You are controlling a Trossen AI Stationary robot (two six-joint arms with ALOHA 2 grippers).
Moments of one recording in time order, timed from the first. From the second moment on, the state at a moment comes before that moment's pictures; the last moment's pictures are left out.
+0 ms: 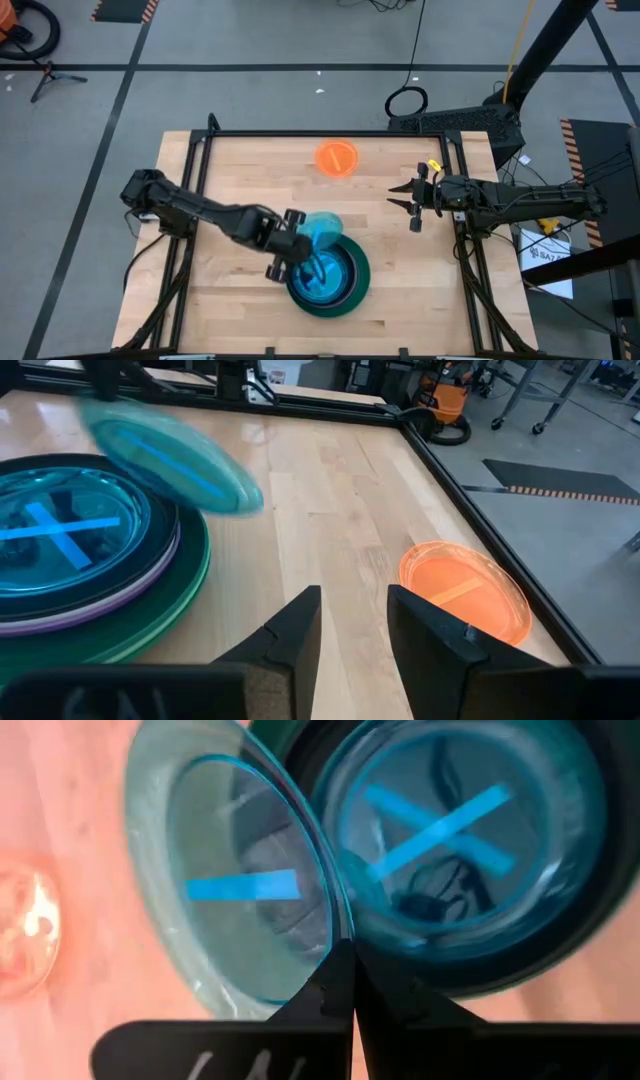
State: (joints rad) left arm -0.30 1.69 1.46 -0.92 -0.17 0.07; right arm -0.03 0.63 0.44 -0.20 0.21 -0.10
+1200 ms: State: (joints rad) left arm -0.40 1.77 1.46 -0.80 -0.03 0.00; right arm -0.03 0.63 0.44 -0.20 0.21 -0.06
